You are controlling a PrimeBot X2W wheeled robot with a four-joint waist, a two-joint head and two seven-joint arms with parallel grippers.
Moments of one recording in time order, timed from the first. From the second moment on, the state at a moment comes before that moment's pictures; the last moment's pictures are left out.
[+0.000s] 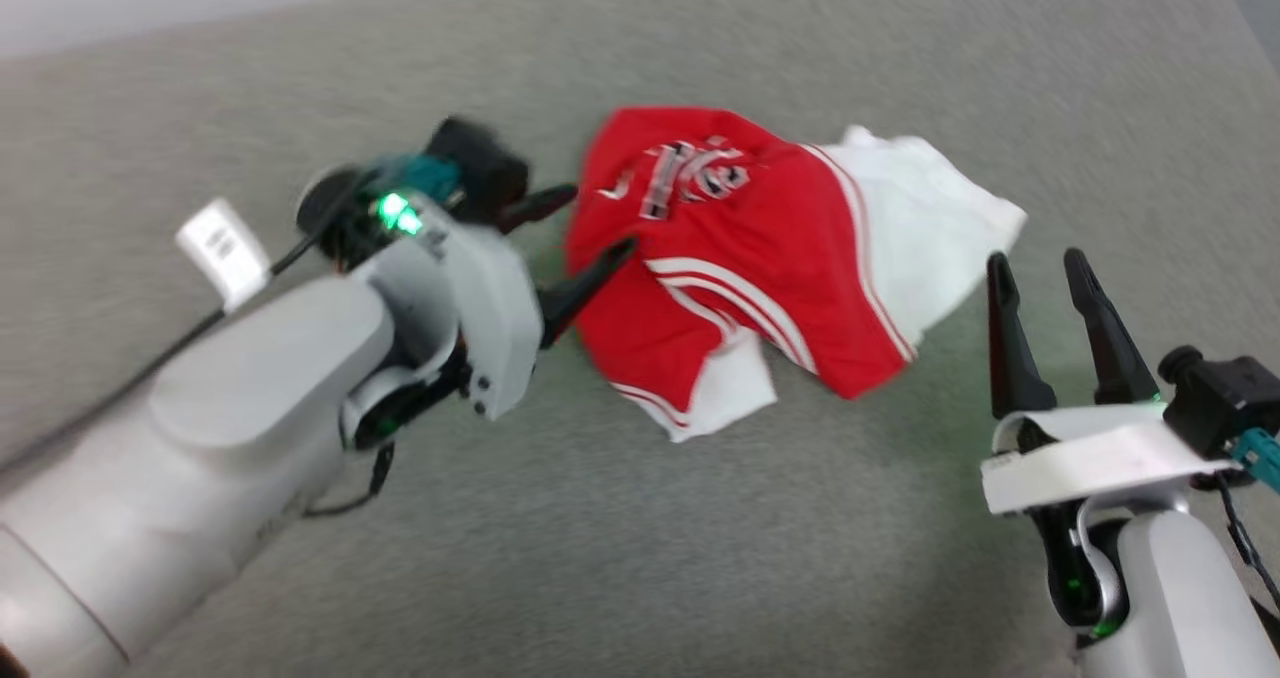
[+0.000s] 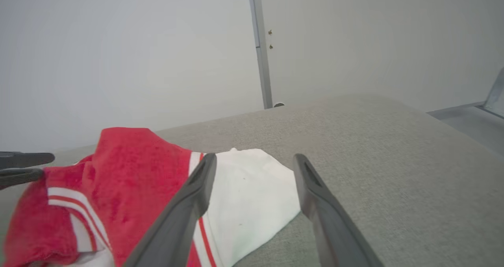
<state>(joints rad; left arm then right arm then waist) -1.15 0.58 -1.28 0.41 -1.08 -0.13 0.01 -0.35 -0.06 0.04 0.25 0.30 0.13 -0.26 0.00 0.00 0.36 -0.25</state>
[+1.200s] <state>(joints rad) 0.05 0.38 -0.14 0.12 -0.48 0.04 -0.26 -0.03 -0.12 -0.06 0.26 0.29 0.13 -0.26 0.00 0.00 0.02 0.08</state>
